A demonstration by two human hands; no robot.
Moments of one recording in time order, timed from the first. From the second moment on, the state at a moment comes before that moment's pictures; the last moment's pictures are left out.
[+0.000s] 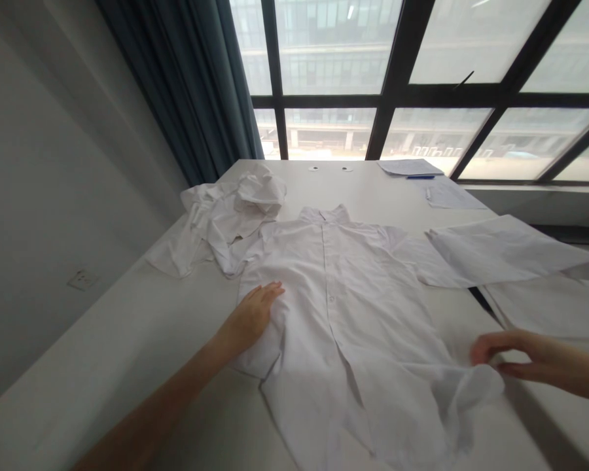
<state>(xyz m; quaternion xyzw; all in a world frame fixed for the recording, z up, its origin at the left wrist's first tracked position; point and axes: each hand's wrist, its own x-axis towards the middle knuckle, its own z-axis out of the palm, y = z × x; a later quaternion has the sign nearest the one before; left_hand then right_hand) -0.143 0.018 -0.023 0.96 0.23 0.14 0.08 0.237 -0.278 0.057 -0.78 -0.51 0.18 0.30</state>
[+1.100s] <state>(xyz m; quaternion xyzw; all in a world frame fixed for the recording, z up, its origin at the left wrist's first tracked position) -0.194 -0.039 0.015 0.82 0.37 0.14 0.42 0.256 -0.199 -0.001 -0.77 -0.40 0.22 0.44</state>
